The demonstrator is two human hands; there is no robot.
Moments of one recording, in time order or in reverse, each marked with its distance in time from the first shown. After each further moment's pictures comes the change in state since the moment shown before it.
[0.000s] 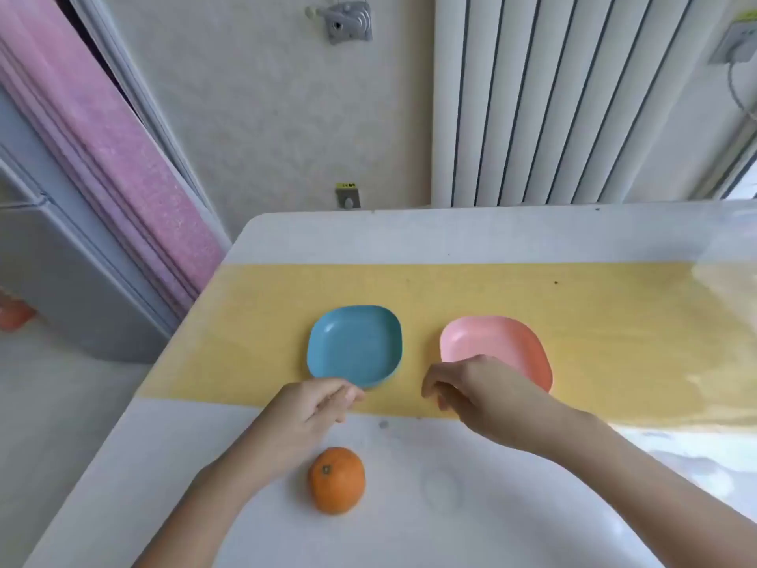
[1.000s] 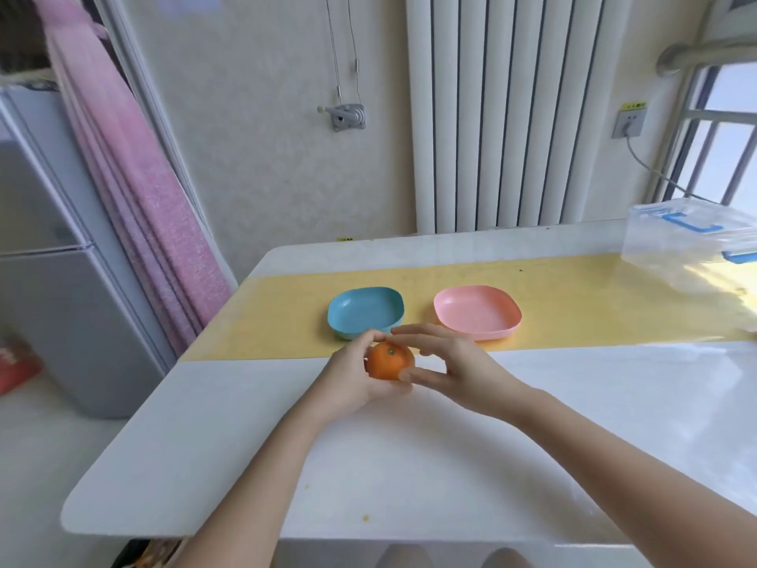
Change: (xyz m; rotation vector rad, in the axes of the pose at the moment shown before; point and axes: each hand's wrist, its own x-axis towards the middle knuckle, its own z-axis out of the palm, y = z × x) left_hand -0.046 -0.017 0.053 -0.132 0.036 0.269; right_hand -0.050 -0.043 0.085 0.224 0.430 -0.306
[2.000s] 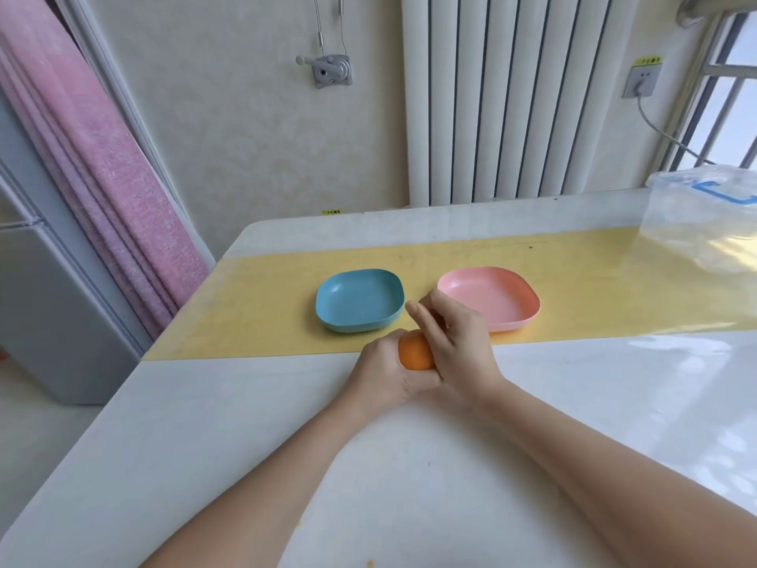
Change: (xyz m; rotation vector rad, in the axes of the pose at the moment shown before) left_hand 0.054 -0.028 0.042 -0.012 0.028 -0.011; right_hand 0.040 0.030 0.034 0.170 0.538 0.206
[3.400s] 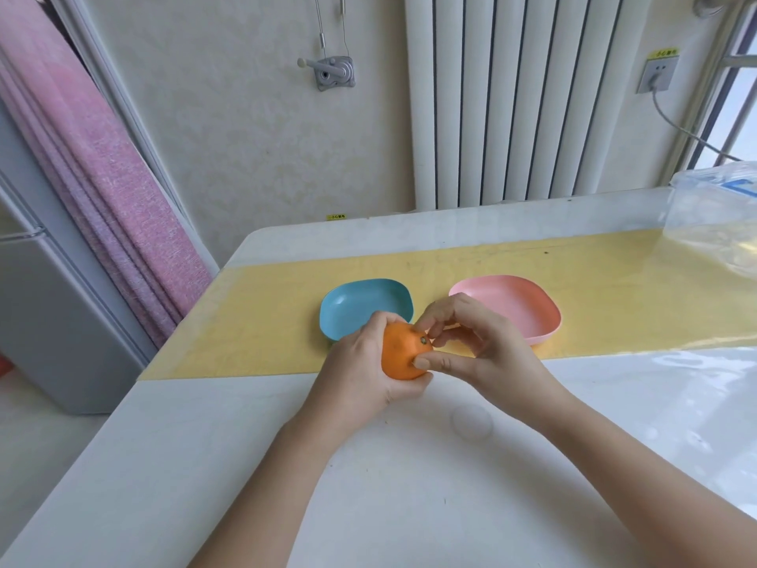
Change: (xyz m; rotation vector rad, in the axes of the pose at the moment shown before) left_hand -0.007 0.027 -0.042 0.370 0.158 0.155; right_hand 0.010 -0.008 -0.032 0.270 -0.329 -0.048
